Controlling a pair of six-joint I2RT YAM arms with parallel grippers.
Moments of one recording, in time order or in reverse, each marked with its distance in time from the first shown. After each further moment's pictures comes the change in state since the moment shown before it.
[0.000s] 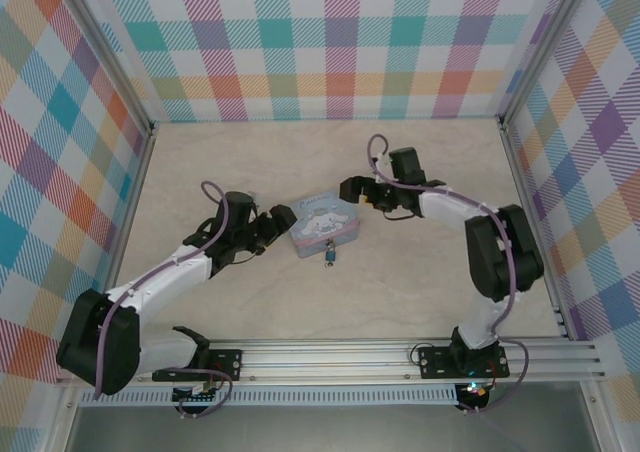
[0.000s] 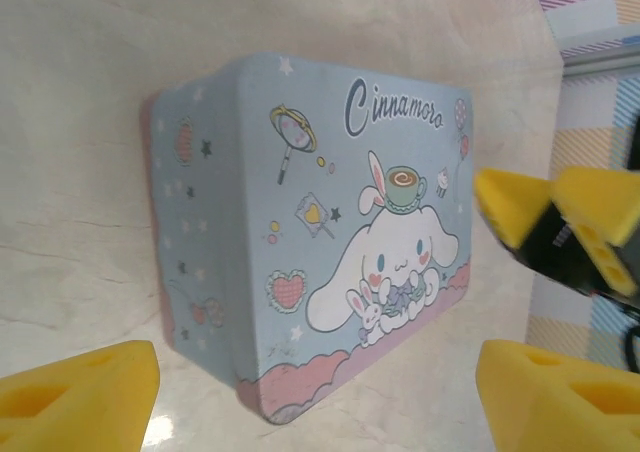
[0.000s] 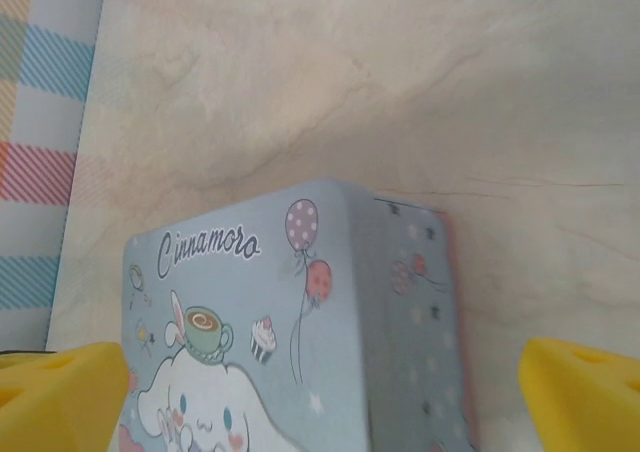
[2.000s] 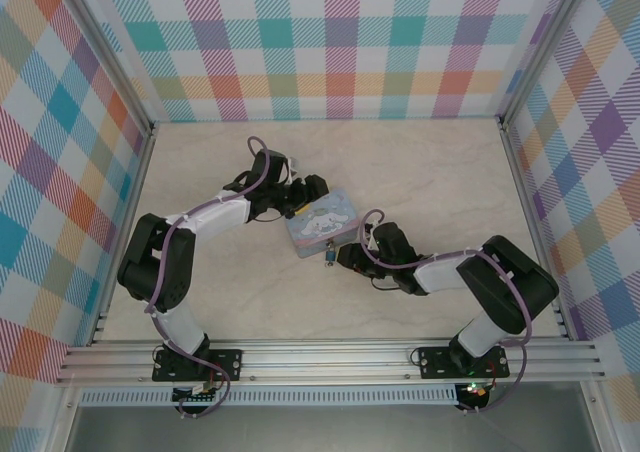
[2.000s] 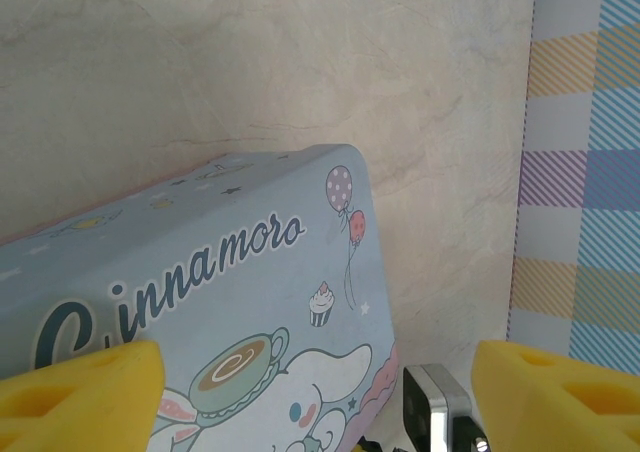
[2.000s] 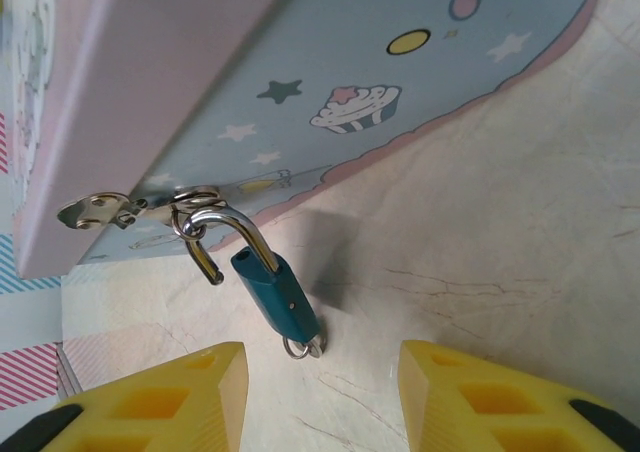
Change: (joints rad) left arm 0.005 0.522 0.465 -0.002 0.231 0.163; right arm 0.336 -0.143 -0.630 0.610 0.241 0.477
